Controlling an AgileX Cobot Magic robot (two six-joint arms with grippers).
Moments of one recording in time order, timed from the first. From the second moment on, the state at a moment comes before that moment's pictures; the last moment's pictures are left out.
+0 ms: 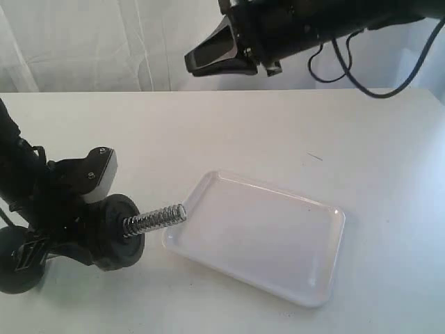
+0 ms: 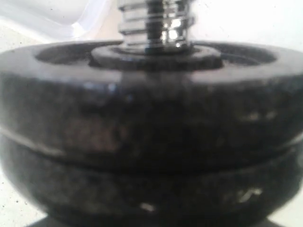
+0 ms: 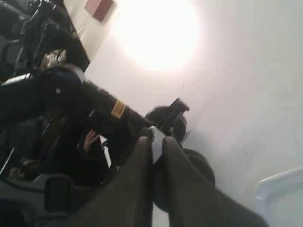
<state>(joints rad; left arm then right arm) -0.28 1.63 -0.94 -0.55 0.93 1.70 0.28 1.83 -1.58 1.21 1.18 -0.72</state>
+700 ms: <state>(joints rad) -0.28 1.64 -0.94 -0.99 0.55 1.64 0.20 1.73 -1.59 0.60 1.17 -0.44</state>
